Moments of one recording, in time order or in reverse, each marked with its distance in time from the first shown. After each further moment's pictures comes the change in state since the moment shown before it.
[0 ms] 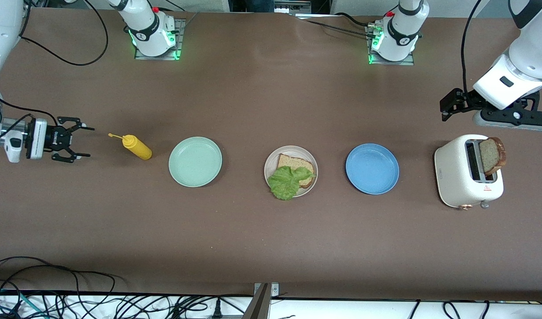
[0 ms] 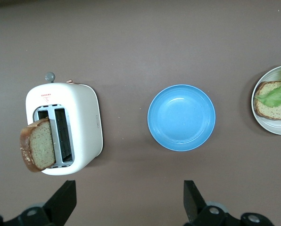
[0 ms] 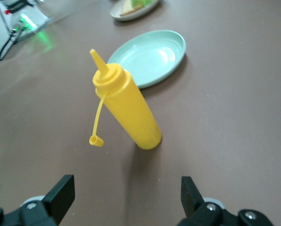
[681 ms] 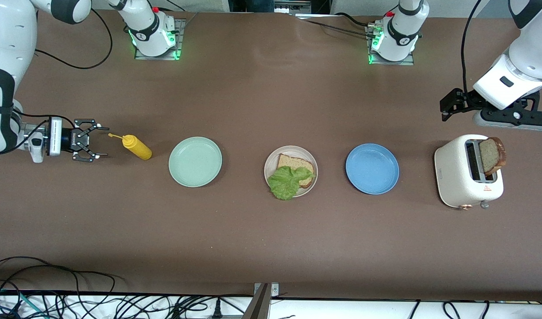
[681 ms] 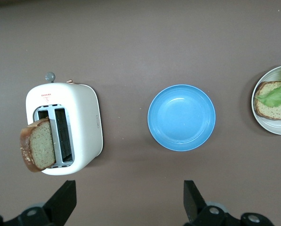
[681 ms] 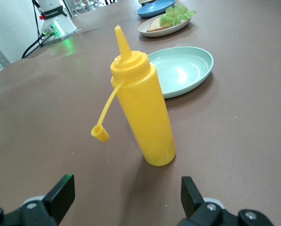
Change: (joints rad) left arm 0.000 0.000 0.000 0.000 0.000 0.000 0.000; right arm -0.012 0.115 0.016 -0.007 0.106 -0.085 -0.241
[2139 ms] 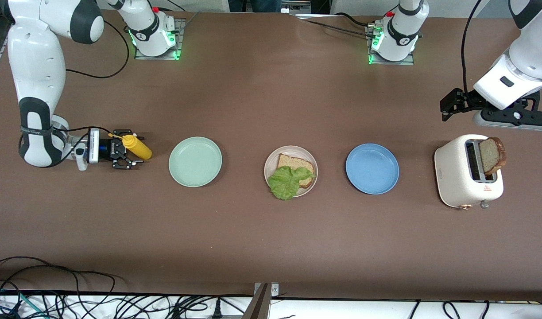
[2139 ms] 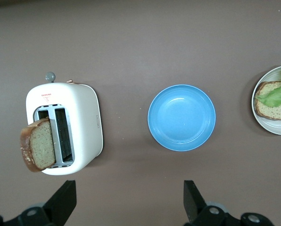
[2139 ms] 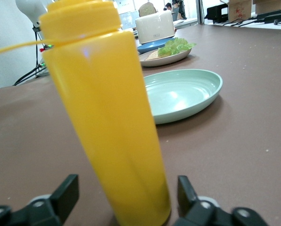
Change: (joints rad) left arm 0.001 0.000 0.000 0.000 0.000 0.000 0.000; right arm -0.037 0.141 0.180 -0.003 0.212 -0.006 -0.098
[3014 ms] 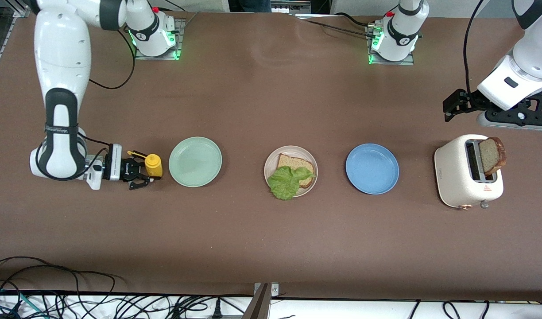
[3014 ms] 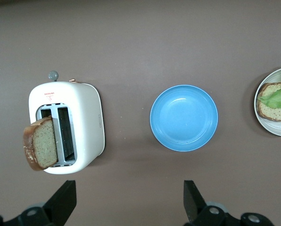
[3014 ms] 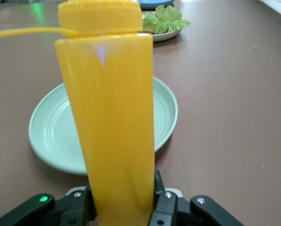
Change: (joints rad) left arm 0.011 0.000 0.000 0.000 0.000 0.000 0.000; right arm 0.352 -0.086 -0.131 0.103 0.033 0.267 0.108
